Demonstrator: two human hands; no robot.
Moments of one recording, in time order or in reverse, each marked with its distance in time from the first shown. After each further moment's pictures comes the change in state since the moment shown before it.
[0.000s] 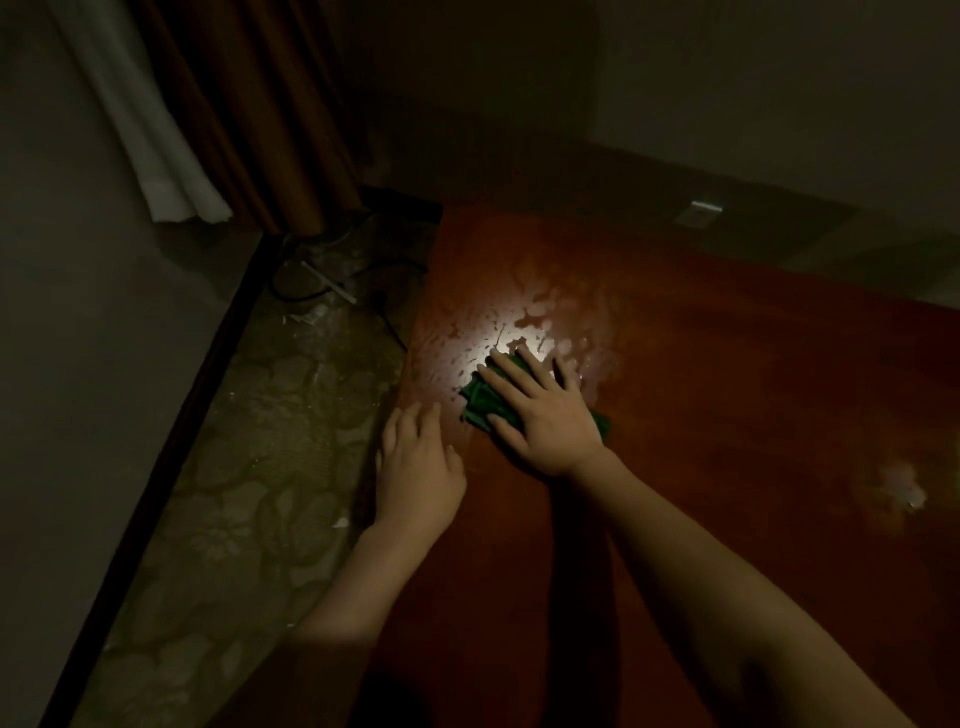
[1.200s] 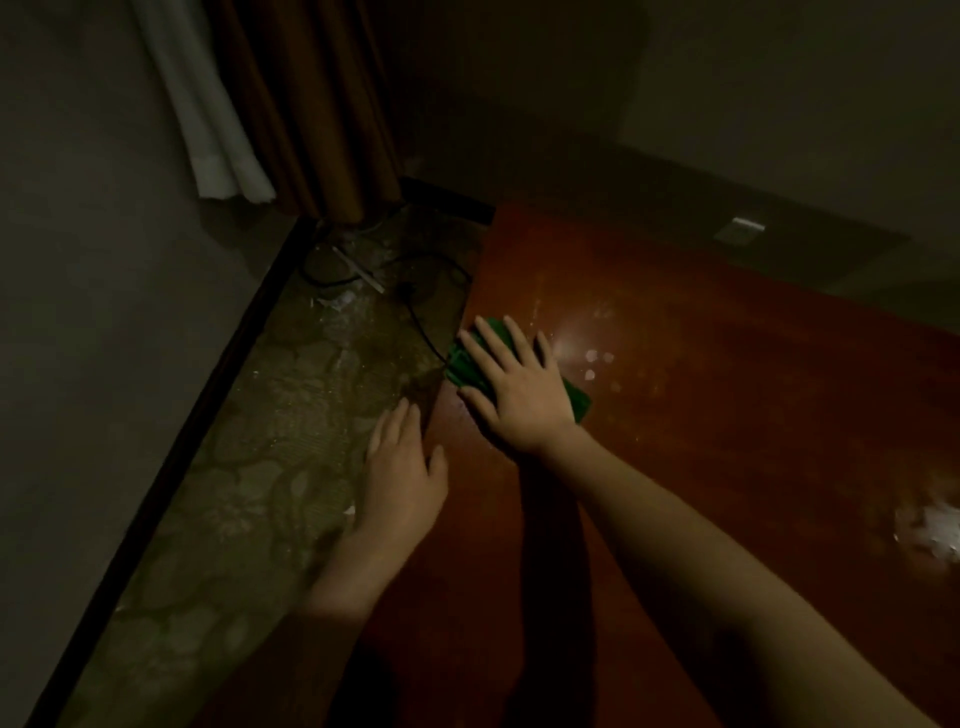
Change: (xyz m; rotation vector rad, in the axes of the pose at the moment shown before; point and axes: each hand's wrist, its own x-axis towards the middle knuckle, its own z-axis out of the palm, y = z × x) left_hand -0.002 -0.055 -0.017 -0.024 0.068 -0.035; right_hand 0.058 -0.057 -0.006 -0.002 -0.034 -0.004
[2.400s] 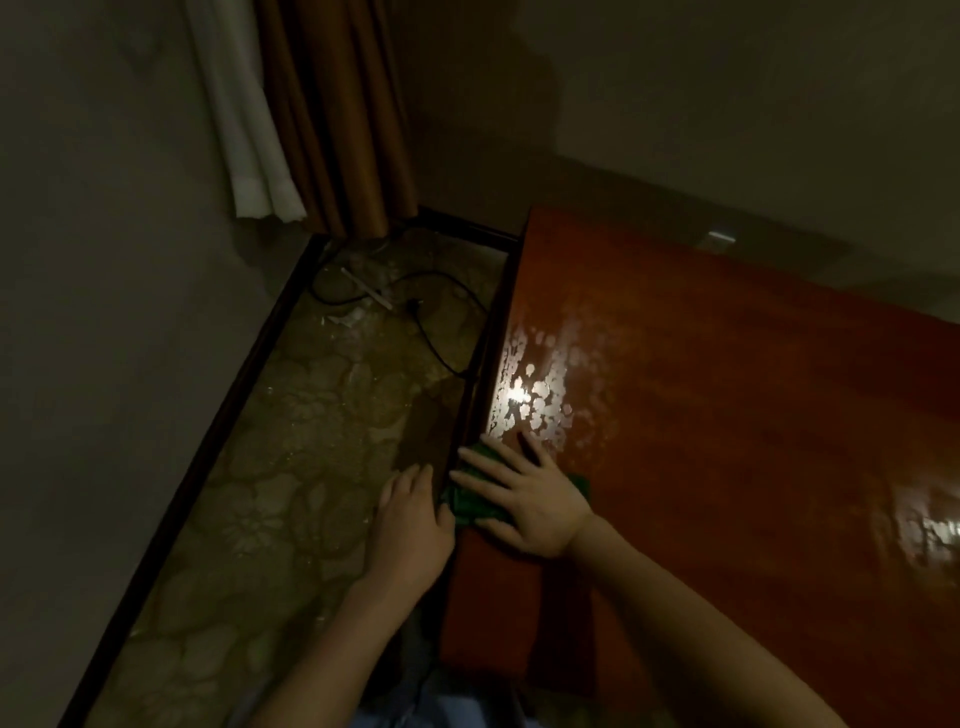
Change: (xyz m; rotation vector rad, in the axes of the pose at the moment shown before) left_hand -0.078 -0.082 -0.030 -0.047 -0.188 -0.024; right_hand -0.106 -0.097 0.046 -0.098 -0.076 -0.332
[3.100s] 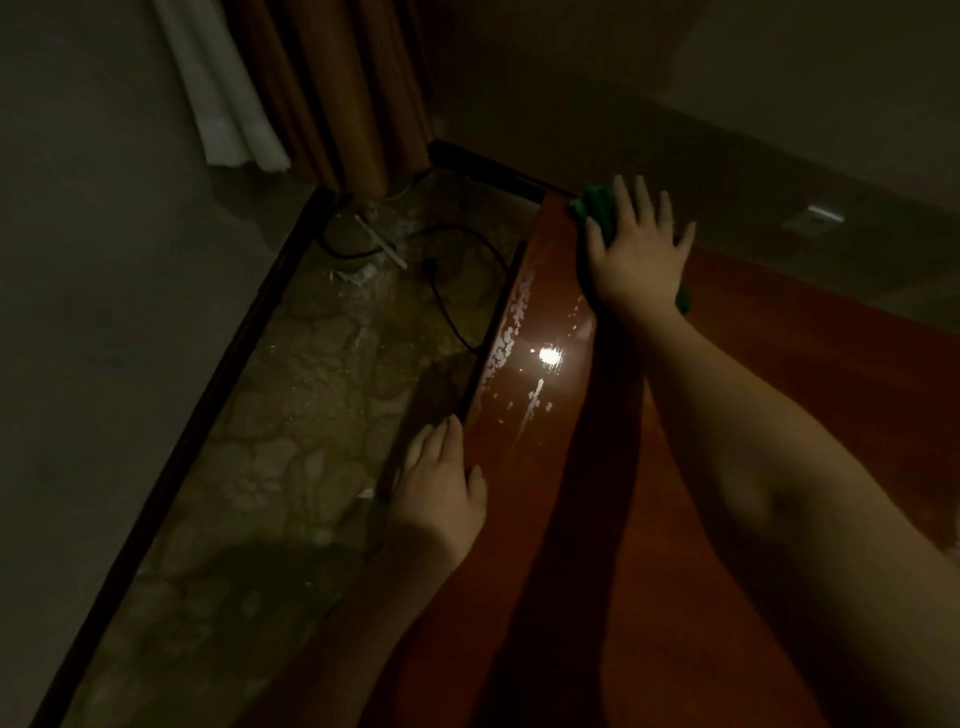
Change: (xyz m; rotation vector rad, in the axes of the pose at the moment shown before) left_hand 0.125 0.101 0.016 0.054 -0.008 -0.096; right_hand 0.161 0.284 -0.087 0.165 0.236 0.810
